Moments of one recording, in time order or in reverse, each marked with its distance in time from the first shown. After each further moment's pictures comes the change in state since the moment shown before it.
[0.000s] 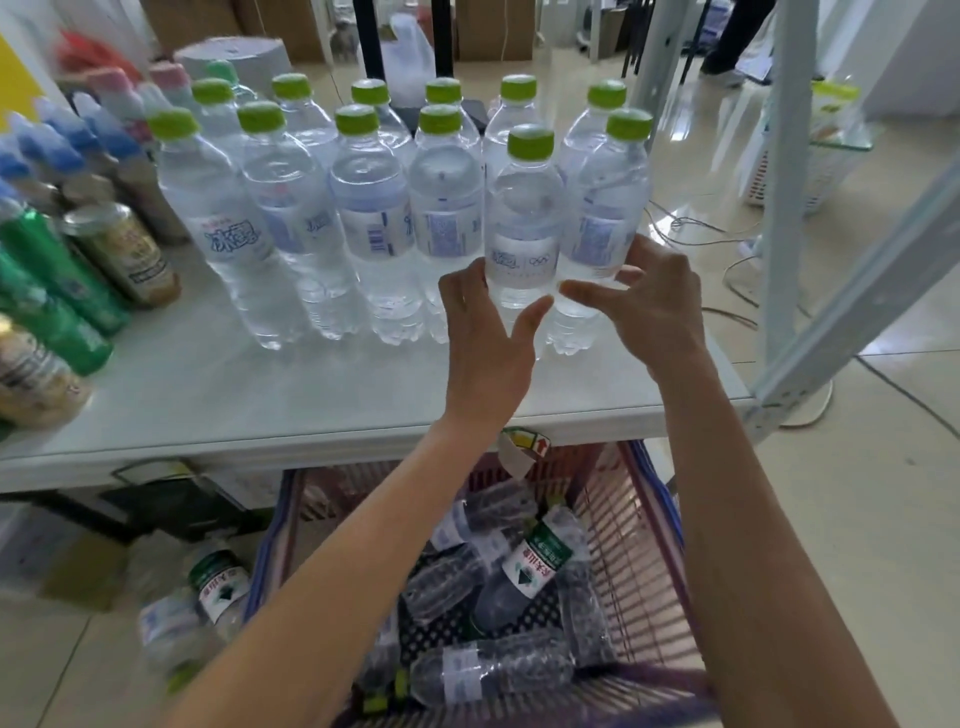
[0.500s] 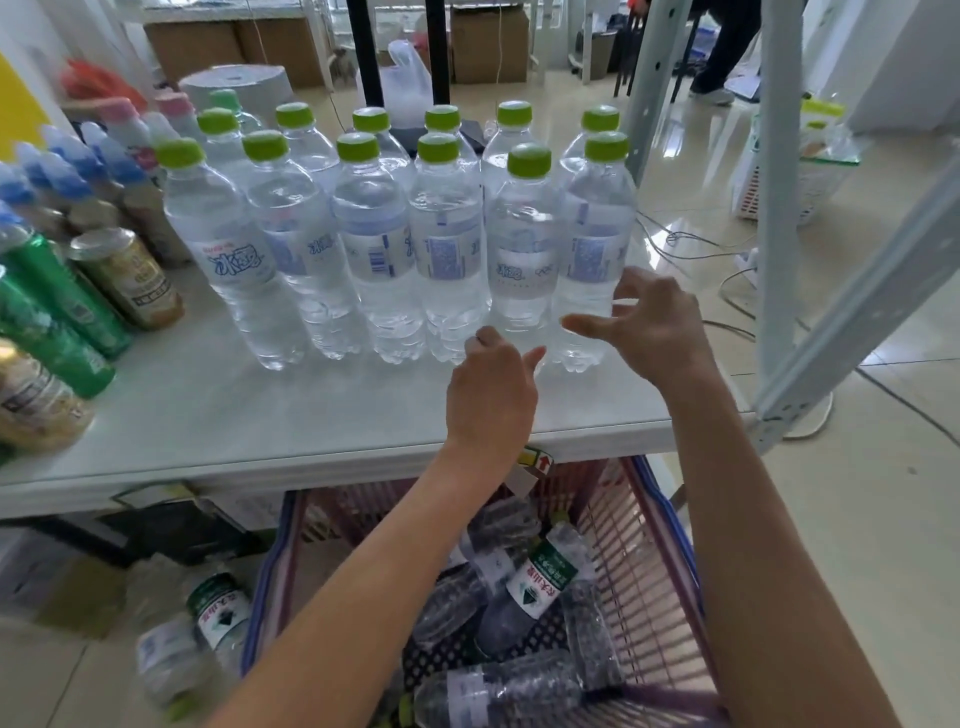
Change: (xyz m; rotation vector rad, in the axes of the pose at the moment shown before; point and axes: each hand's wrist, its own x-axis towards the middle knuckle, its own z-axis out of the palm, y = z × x) left_hand -0.008 0.000 0.004 0.775 -0.204 -0.046; right_hand 0.002 0.006 -0.008 -0.173 -0.113 0.032
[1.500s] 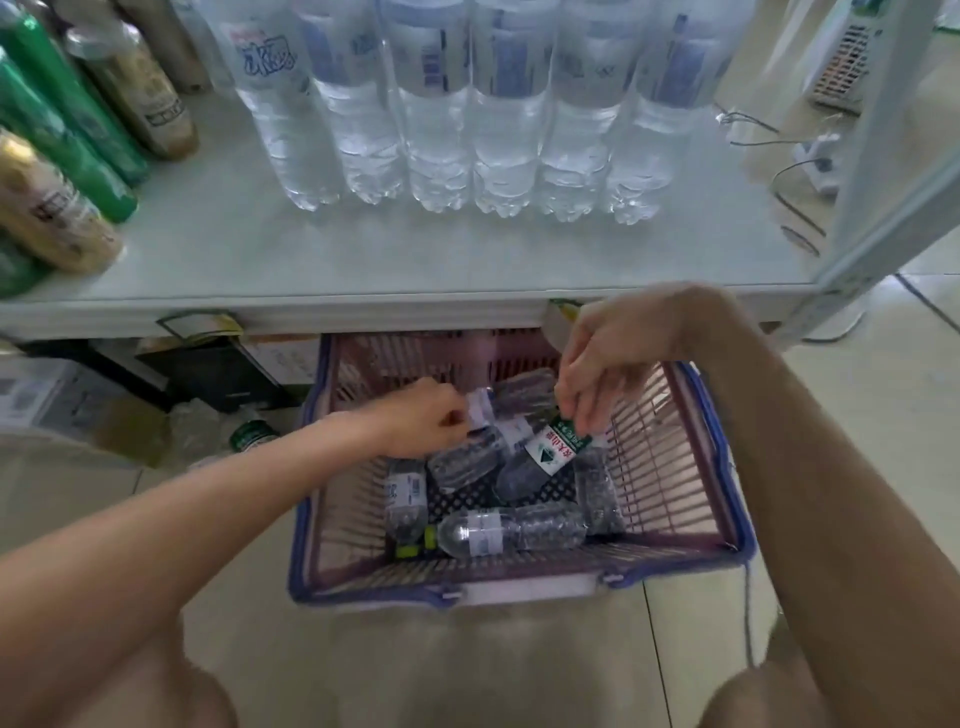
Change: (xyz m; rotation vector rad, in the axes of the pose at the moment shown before) left_hand -0.098 -0.176 0.037 -0.063 -0.836 0.410; right_hand -0.089 -0.033 0.038 -0.319 -1.337 0.344
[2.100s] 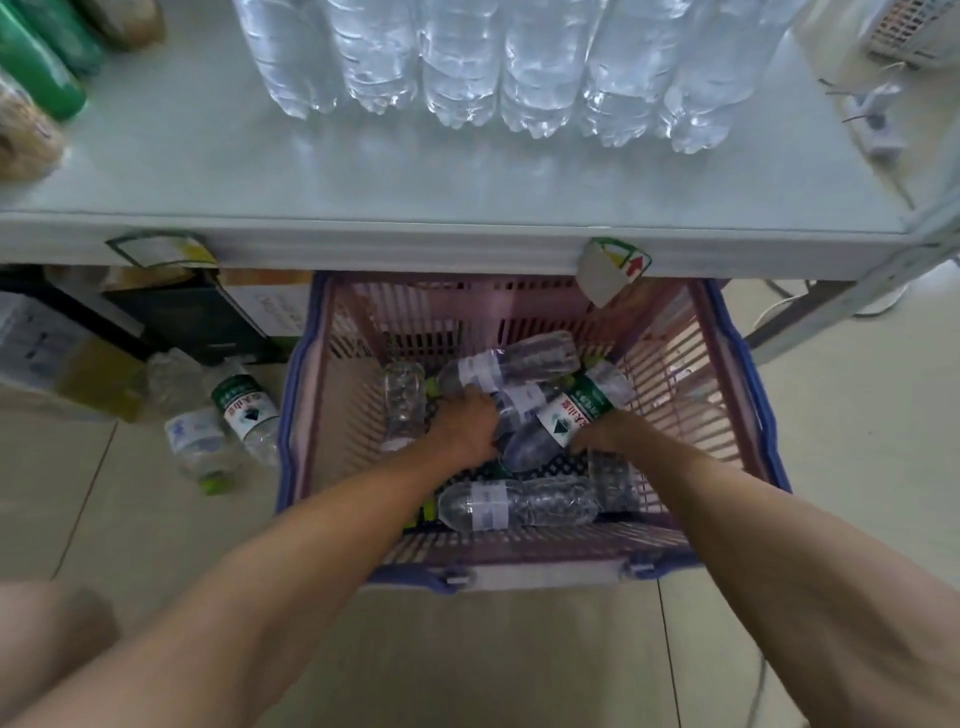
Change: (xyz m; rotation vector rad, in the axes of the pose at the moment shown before) left_hand 0.082 -0.017 0.144 0.143 -0.058 -0.307; right_hand 0.206 0.156 0.112 0.064 0.358 0.503
